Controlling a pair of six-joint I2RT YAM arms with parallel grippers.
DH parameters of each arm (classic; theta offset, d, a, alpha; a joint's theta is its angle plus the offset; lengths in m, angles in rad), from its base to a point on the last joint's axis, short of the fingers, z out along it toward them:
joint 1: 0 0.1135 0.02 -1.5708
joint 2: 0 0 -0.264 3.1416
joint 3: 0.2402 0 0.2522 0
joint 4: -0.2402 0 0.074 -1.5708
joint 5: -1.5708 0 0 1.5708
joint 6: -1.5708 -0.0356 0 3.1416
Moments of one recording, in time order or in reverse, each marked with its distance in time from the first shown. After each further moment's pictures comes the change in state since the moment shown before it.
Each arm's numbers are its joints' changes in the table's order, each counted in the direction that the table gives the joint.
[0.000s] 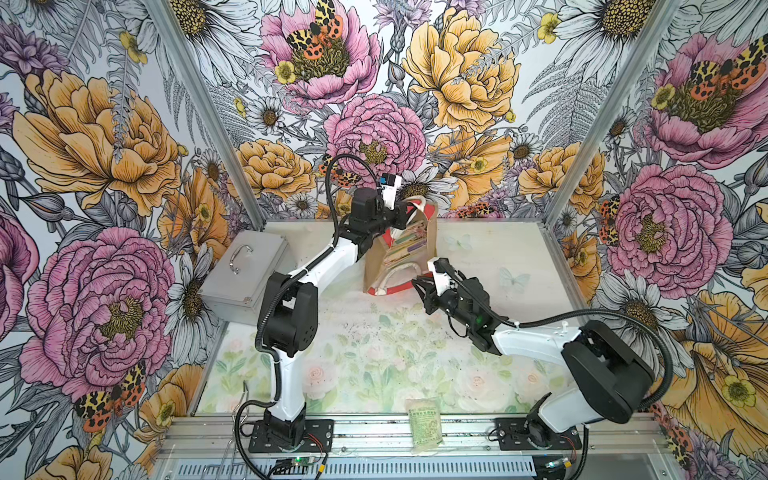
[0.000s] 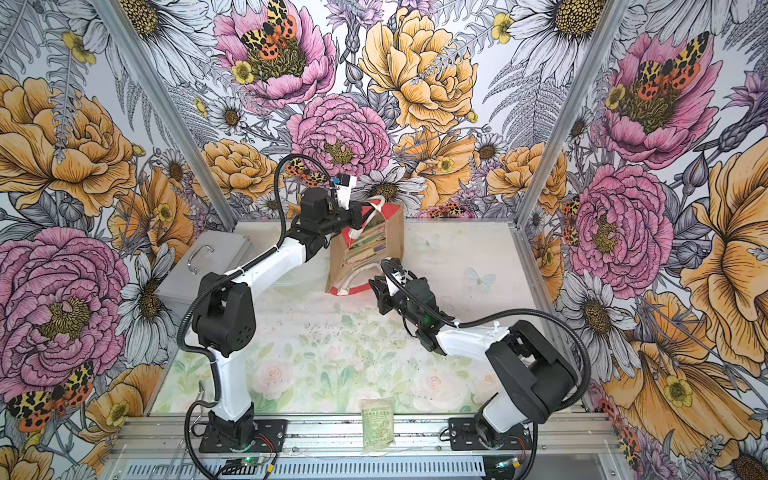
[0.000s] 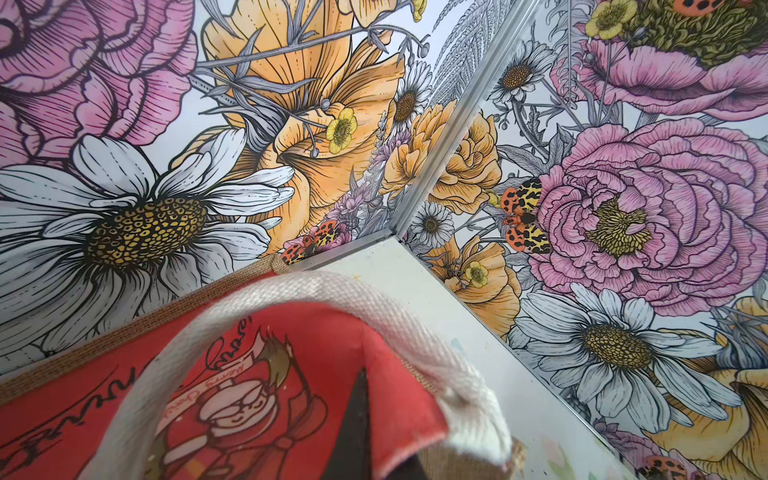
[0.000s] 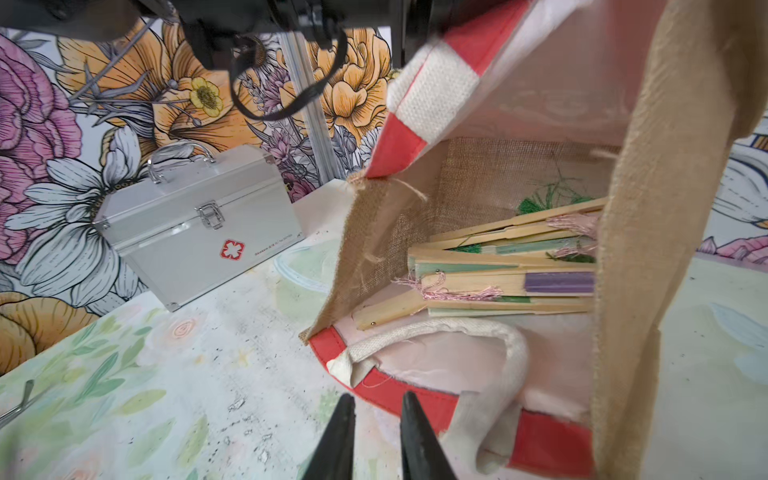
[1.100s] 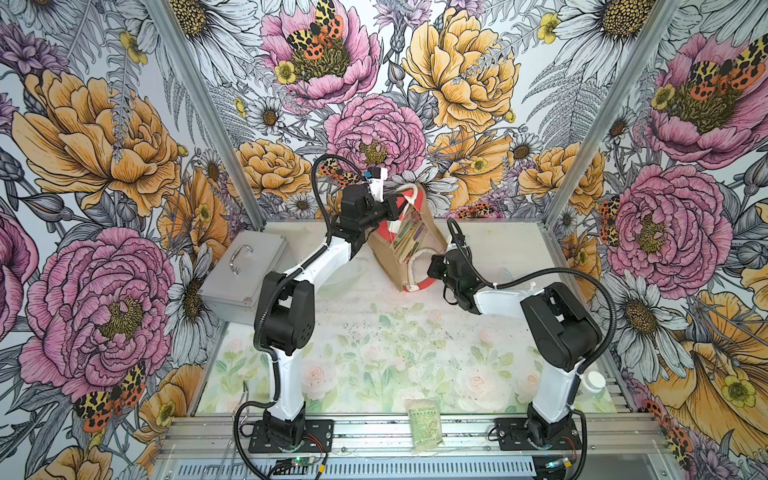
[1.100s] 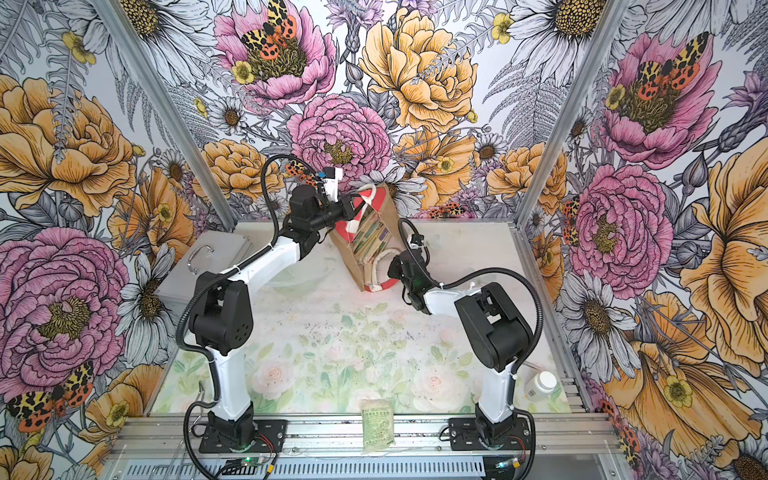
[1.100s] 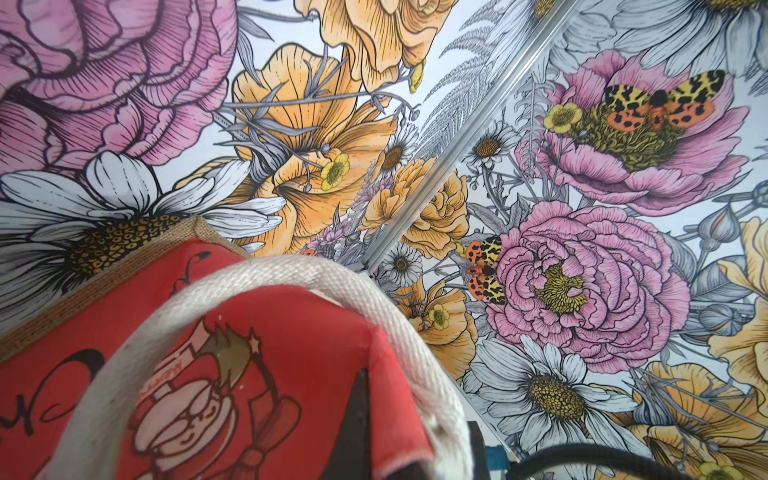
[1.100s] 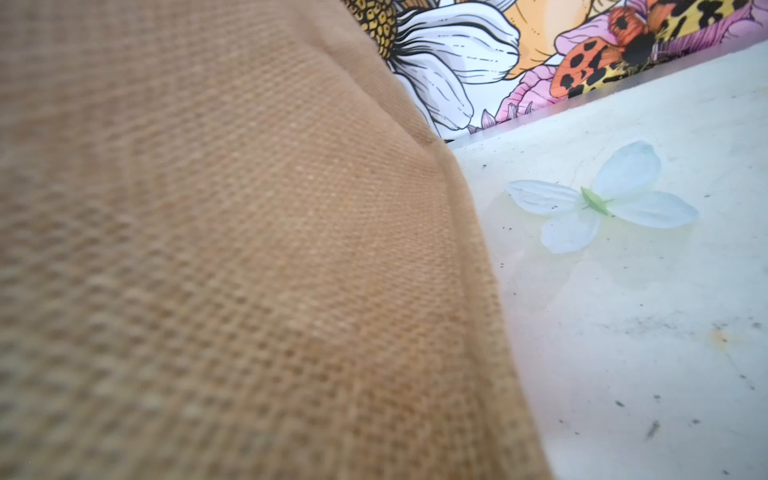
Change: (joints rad) left arm 0.054 0.000 -0.011 0.159 -0.063 0.237; right arm -0.206 0.295 0.355 -0.315 -0.203 -0.426
